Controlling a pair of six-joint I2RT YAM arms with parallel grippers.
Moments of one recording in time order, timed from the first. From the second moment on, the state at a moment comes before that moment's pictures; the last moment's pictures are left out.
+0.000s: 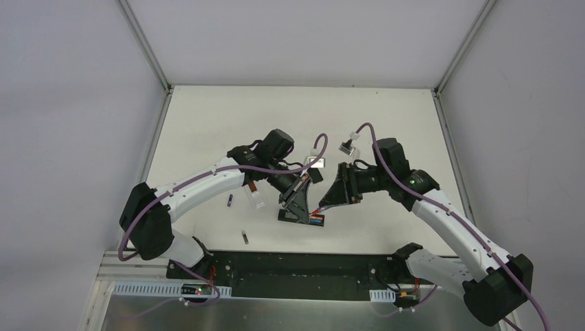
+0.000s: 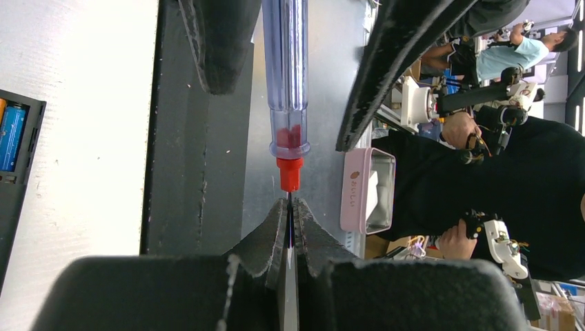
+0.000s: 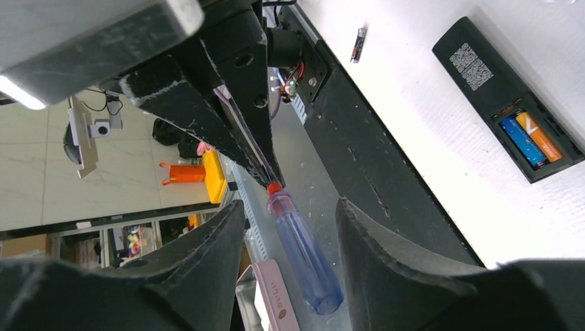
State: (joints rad) left arm -0.81 1.46 1.14 -0.59 1.10 -0.22; right arm 0.53 1.00 0.85 -0.55 -0.91 0.59
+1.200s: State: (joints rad) left arm -0.81 1.44 1.15 -0.59 0.80 -0.24; right arm 0.52 1.03 0.80 -0.51 -0.92 0.60
